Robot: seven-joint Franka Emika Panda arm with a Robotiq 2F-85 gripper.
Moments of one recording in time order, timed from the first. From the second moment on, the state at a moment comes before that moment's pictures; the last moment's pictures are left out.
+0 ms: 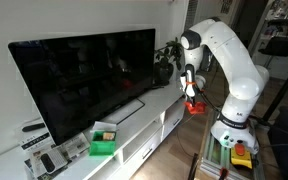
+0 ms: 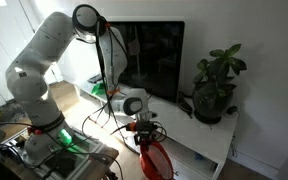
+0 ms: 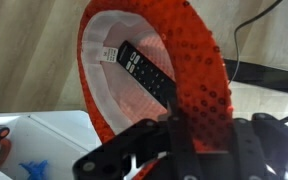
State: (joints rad) arm -0.29 0.85 -0.57 -2.36 -0.48 3.05 -0.45
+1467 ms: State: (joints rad) arm -0.14 1.27 -0.61 -2.23 -0.28 3.71 -0.46
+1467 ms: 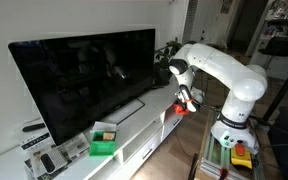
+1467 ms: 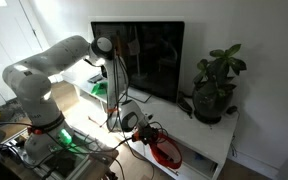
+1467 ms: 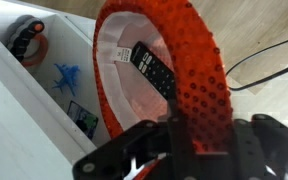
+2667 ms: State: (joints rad) arm -0.17 1.46 -0.60 -2.01 -0.23 3.84 -0.47
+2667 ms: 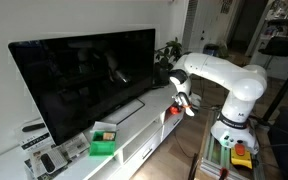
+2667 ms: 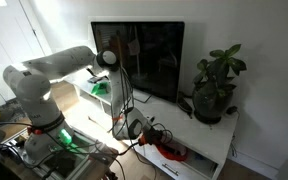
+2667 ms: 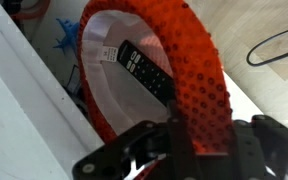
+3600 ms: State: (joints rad) arm -0.21 1.48 -0.54 -1.93 -0.05 3.79 -0.44
